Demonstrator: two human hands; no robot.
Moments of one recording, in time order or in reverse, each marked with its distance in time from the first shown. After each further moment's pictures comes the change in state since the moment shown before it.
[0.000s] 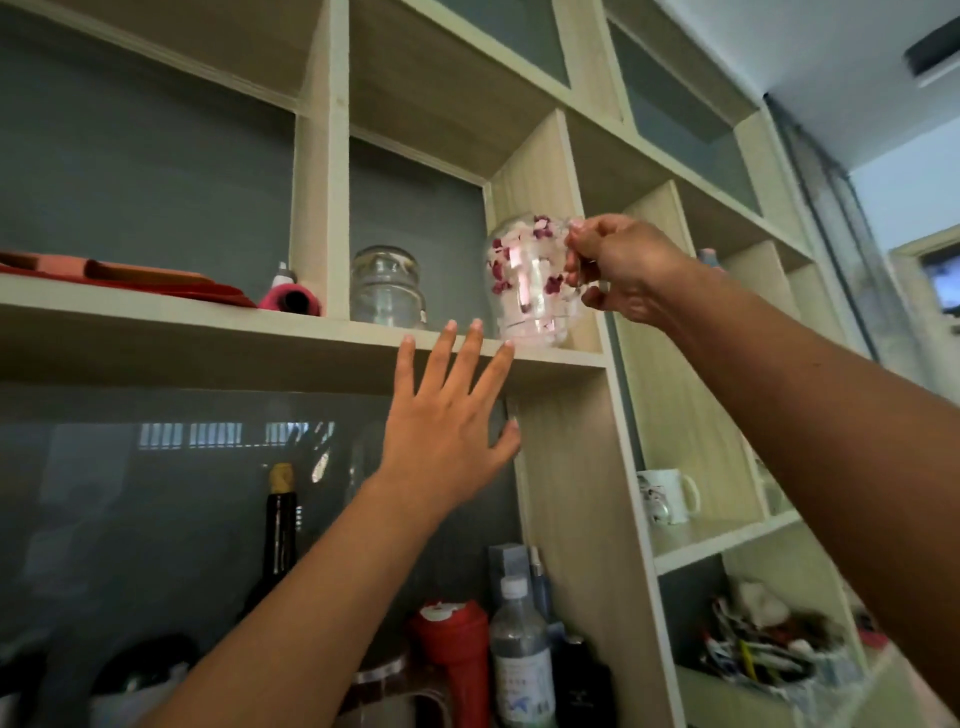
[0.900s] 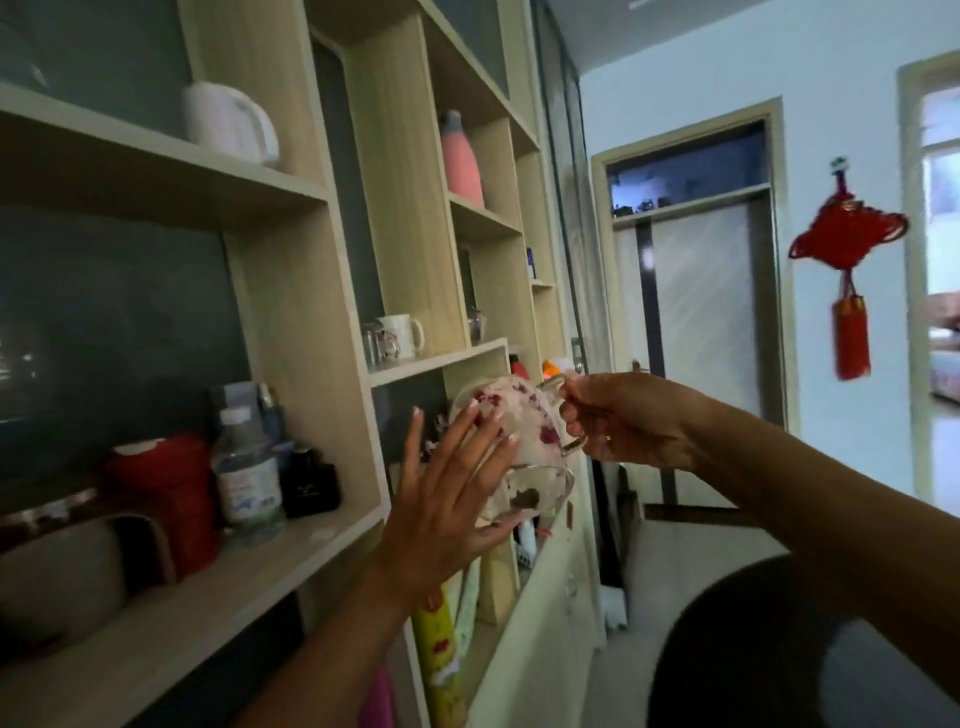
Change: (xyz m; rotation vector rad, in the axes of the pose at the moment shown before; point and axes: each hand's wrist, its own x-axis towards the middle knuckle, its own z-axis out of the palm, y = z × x) left_hand -0.165 0.260 0.030 -0.930 0.395 0.392; right_hand -0.289 0.061 -0.193 -0.045 0.096 0.836
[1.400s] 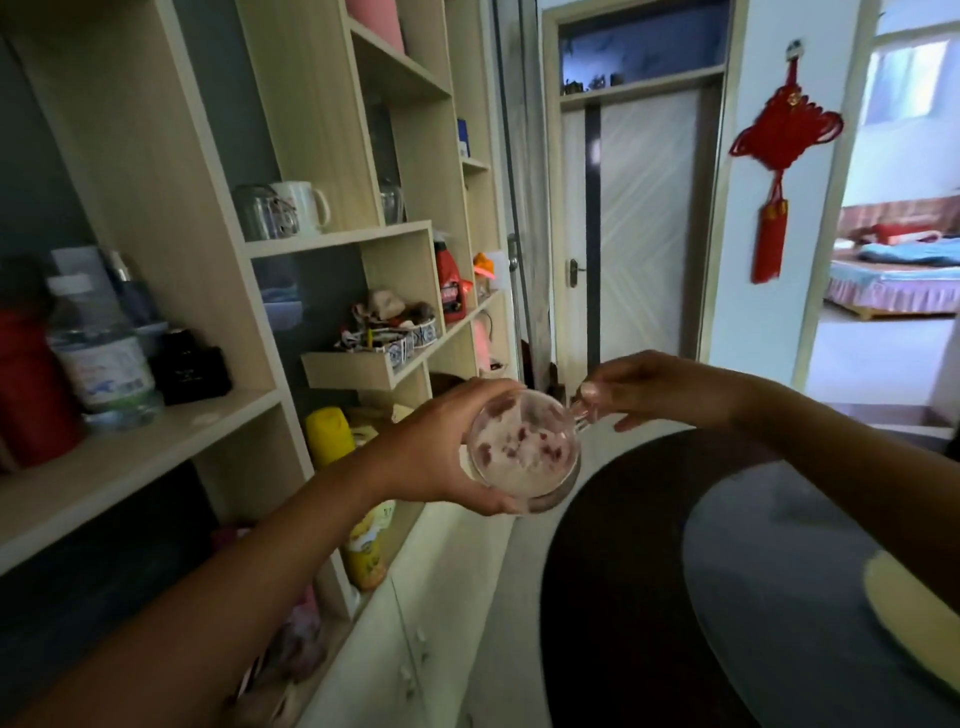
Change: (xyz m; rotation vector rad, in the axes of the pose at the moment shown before) left_hand 0.019 0.077 0.015 -0.973 -0.746 -0.400; right_hand -0.058 0.083 -0.108 -0.777 -0.092 0.003
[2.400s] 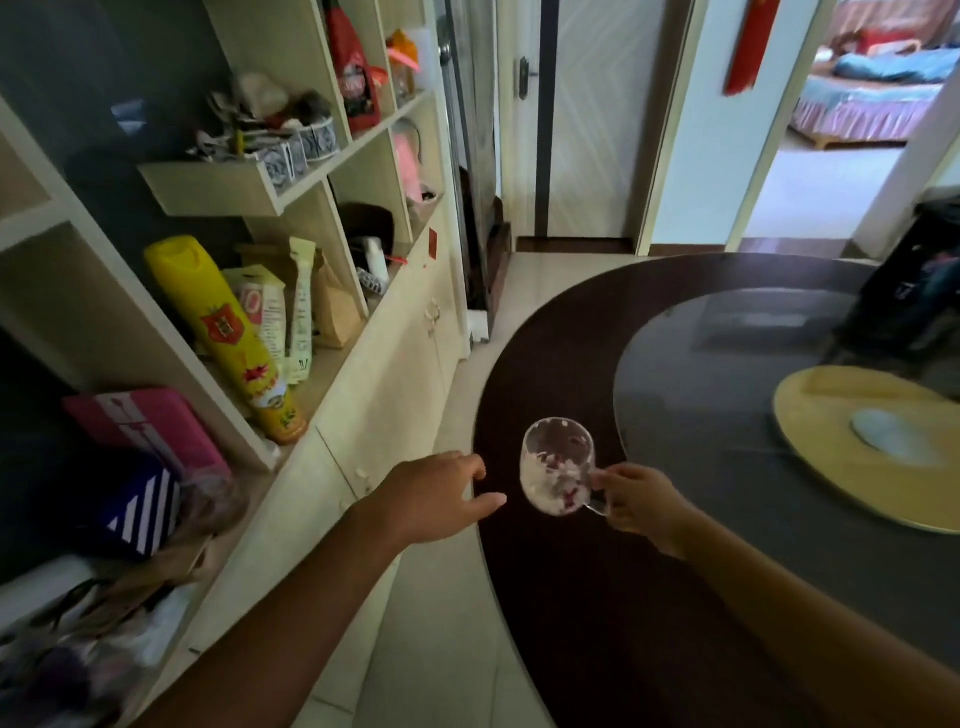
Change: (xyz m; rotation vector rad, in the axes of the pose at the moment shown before) left_hand -0.033 -0.048 0.205 0.199 -0.497 -0.500; right_hand -0.061 0.267 0.189 0.713 0.352 0.881
